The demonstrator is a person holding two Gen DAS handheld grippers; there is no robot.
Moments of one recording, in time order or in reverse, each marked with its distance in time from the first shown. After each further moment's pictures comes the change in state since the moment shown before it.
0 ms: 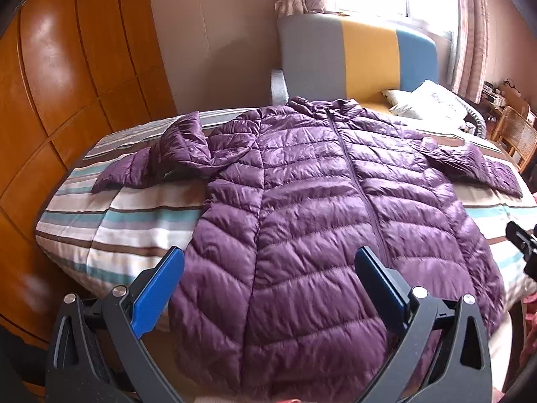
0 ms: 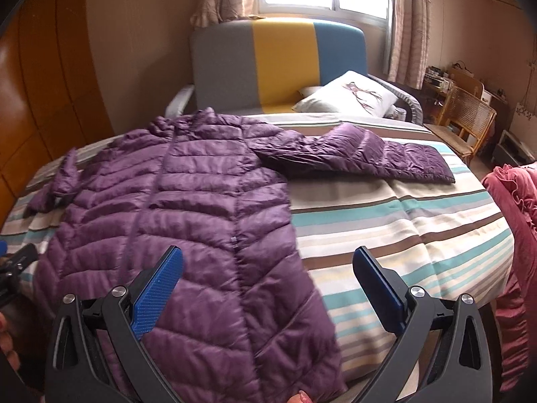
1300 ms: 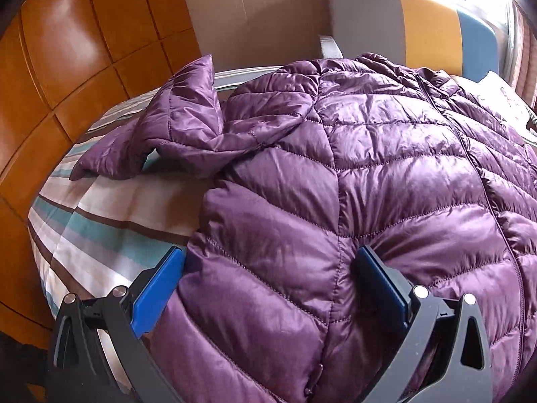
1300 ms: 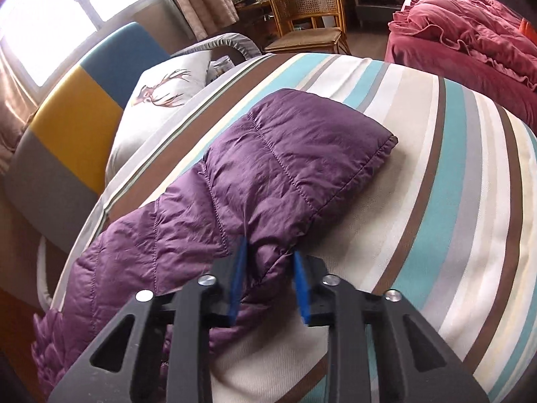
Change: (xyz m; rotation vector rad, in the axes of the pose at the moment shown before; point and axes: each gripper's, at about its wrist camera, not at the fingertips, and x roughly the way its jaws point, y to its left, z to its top) left arm 0.179 0.026 0.030 -0.083 0.109 0.152; right arm 0.232 -0.286 0.085 0.808 0.061 -0.277
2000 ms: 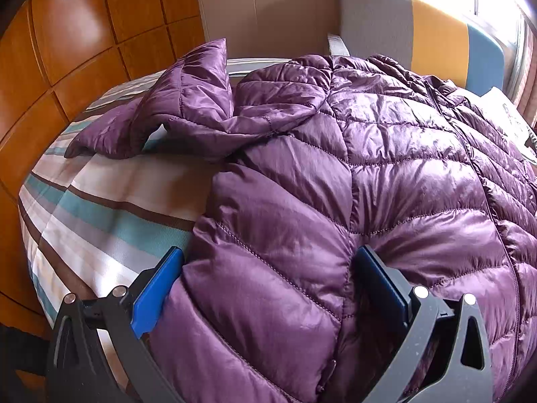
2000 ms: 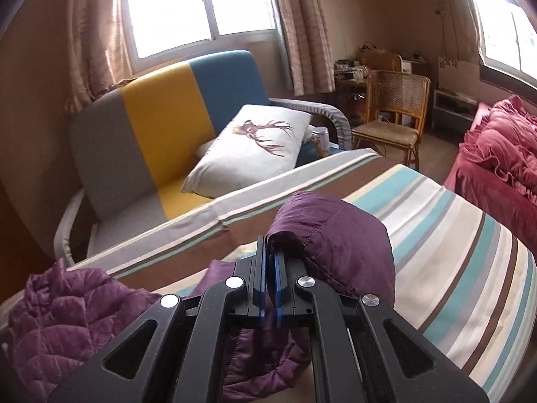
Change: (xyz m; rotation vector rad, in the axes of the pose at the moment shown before) left arm 0.004 0.015 -0.004 -0.077 0.028 -0.050; right arm -0.100 0.118 -0.033 -0.421 -0.276 0.167
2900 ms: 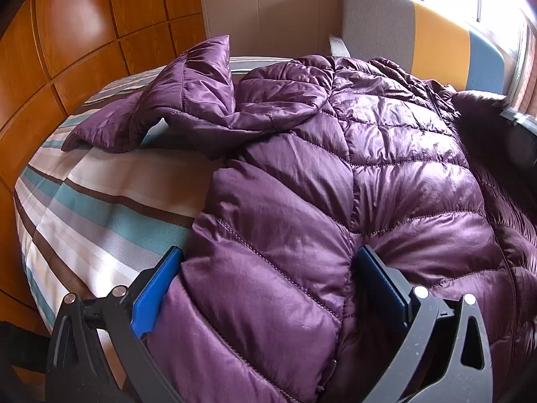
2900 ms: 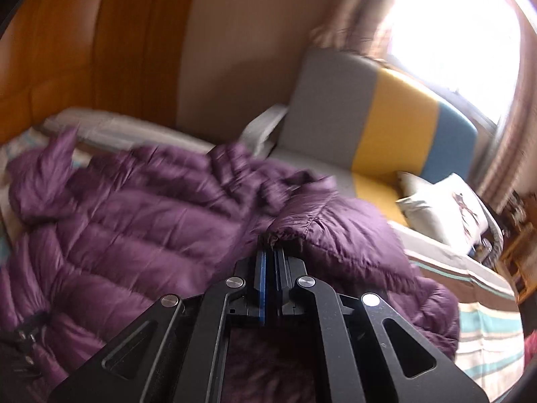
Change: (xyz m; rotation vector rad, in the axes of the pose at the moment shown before) left arm 0.000 0.003 -0.001 -0.020 -0.003 -0.015; right arm -0.074 0.302 -0.145 -0.807 0.033 0.485
